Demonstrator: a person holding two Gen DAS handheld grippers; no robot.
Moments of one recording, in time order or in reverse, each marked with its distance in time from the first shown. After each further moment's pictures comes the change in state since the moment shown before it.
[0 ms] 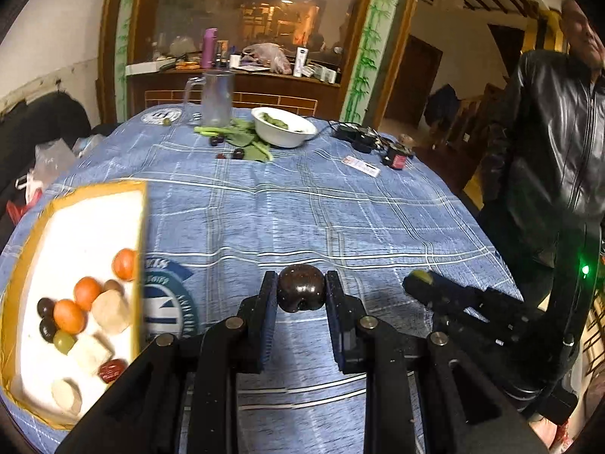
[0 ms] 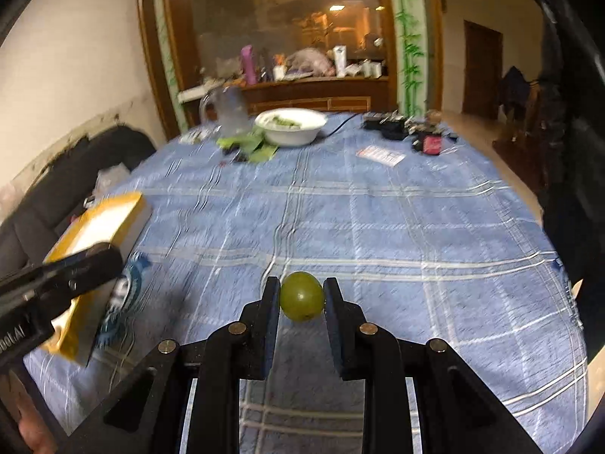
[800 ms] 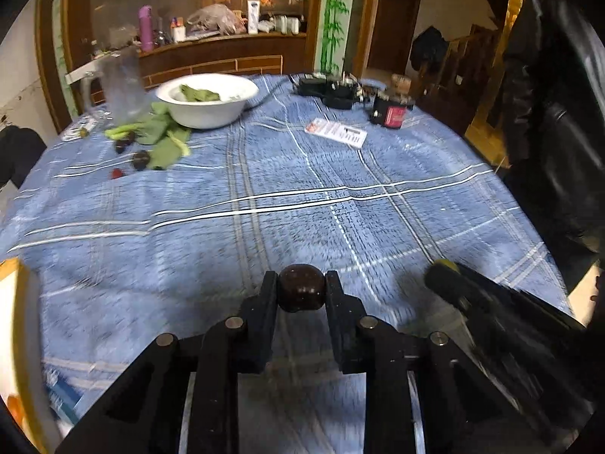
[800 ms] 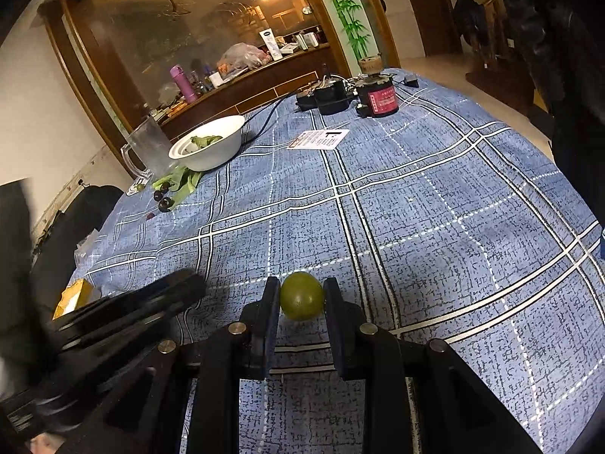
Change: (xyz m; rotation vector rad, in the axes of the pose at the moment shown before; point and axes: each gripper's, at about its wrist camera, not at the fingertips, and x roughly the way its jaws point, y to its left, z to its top) left arm 0.173 -0.085 0.052 0.165 0.167 0.003; right arm 0.089 -0.122 0.039 0.318 0.024 0.019
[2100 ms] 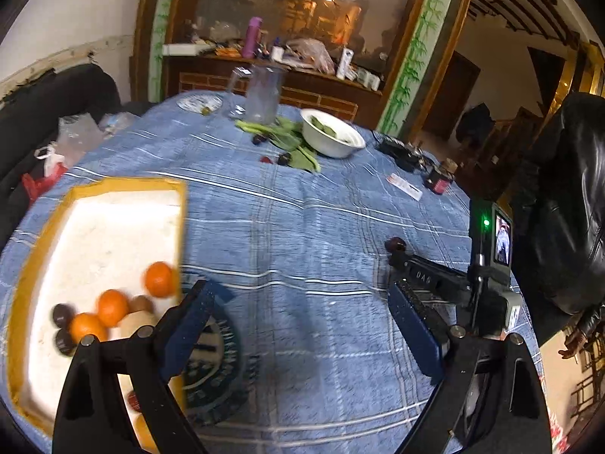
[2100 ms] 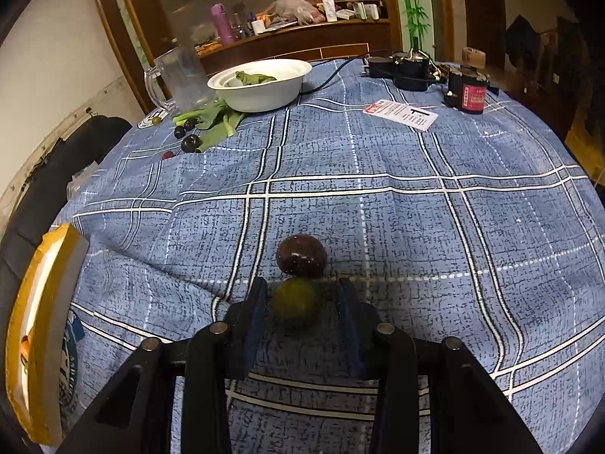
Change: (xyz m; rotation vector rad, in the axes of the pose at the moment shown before) left arm -0.133 0.108 -0.062 -0.284 -0.122 0.042; right arm 0.062 0.075 -0.002 -0.221 0.143 -0.026
